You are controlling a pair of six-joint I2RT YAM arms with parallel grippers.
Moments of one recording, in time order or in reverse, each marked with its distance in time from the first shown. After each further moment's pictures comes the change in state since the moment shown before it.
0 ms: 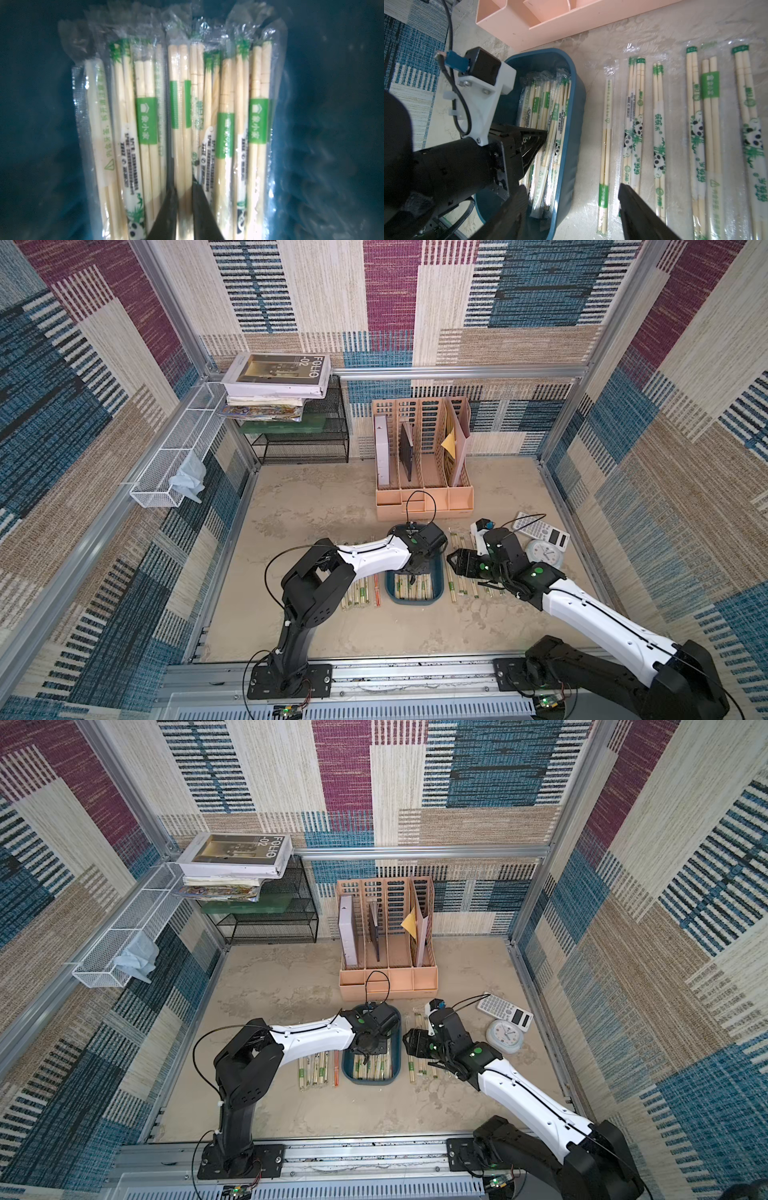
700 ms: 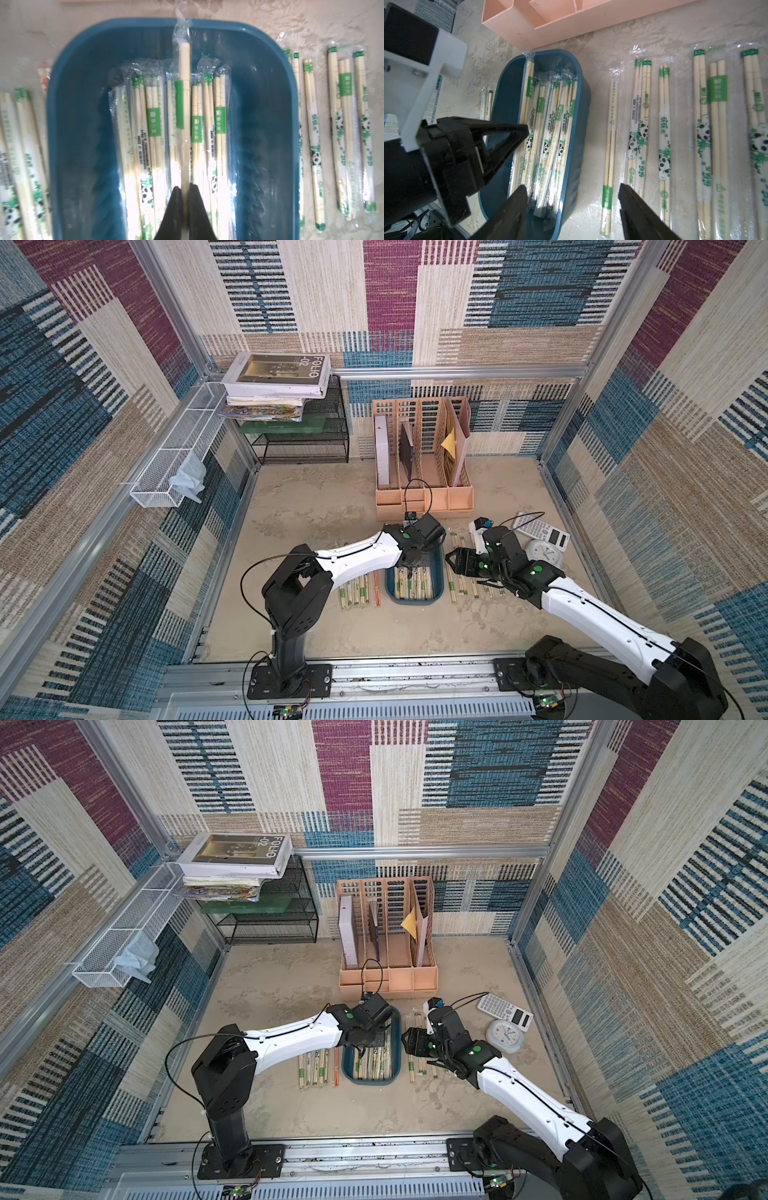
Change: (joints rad) left arm 0.003 -0.149 -0.005 -0.031 -0.019 0.031; right arm 0.018 0.018 0.023 0.001 -0.023 -0.006
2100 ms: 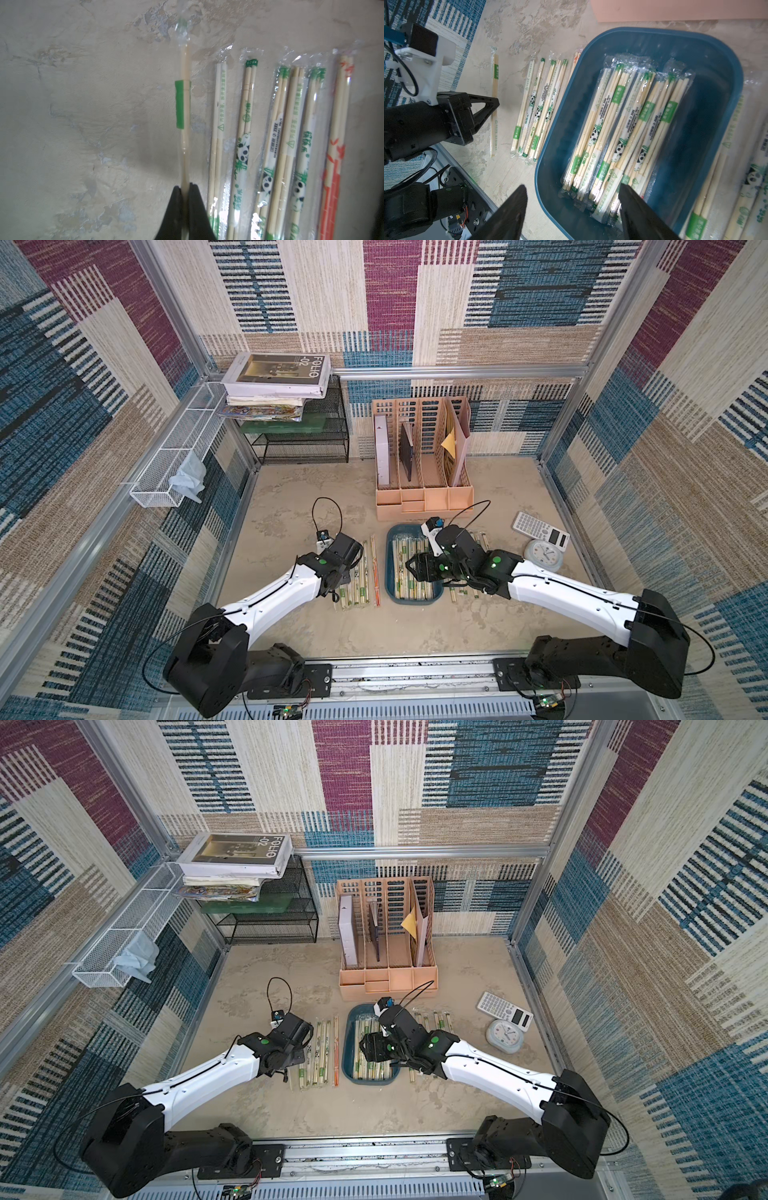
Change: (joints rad) left arm 0.363 -0.548 -0.668 0.047 -0.187 0.072; right arm 0.316 0.244 0.225 0.014 0.095 0.015
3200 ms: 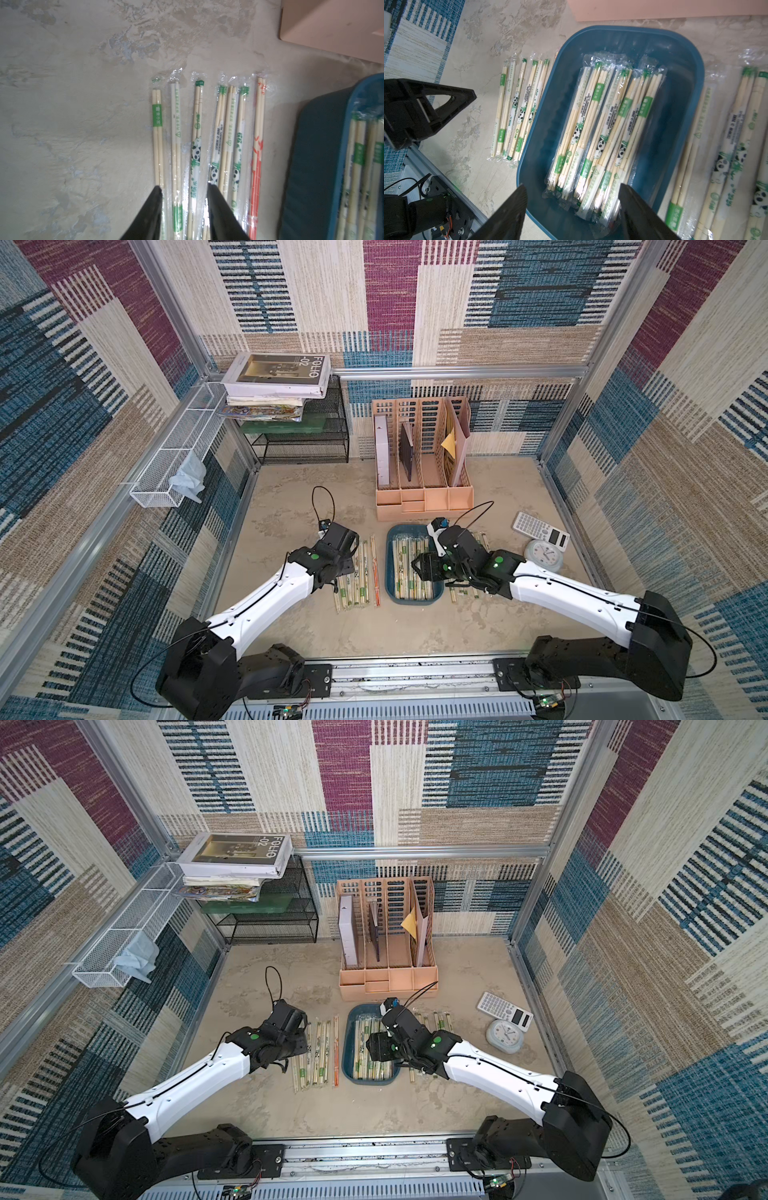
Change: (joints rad) left arm 0.016 -0.077 0.090 -0.013 0.187 0.039; right arm -0.032 -0.013 -0.019 -0.035 0.041 -0.003
